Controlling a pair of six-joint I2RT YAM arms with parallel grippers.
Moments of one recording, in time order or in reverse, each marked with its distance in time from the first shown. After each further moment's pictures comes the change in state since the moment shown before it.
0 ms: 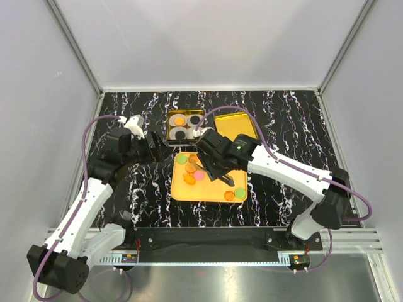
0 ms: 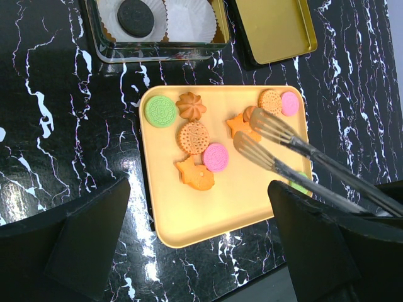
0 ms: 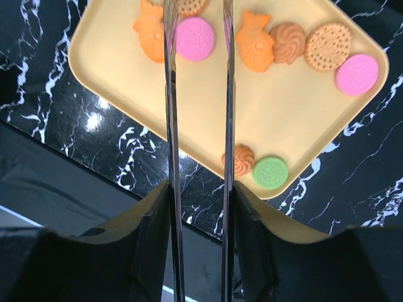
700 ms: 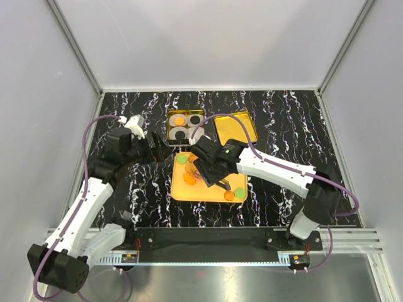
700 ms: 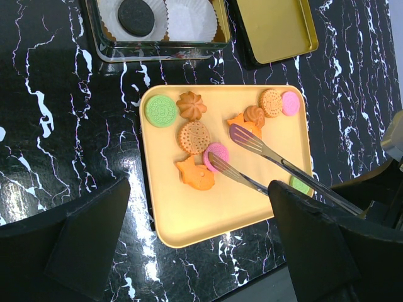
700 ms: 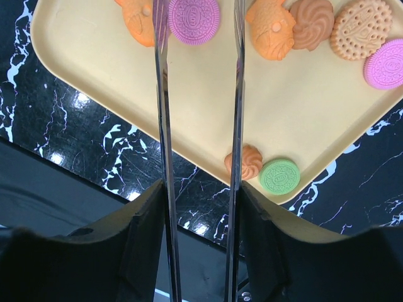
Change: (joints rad) left arm 0.000 0.004 0.000 0.000 0.000 0.000; right arm 0.011 0.082 -0.083 0.053 -0.022 0.003
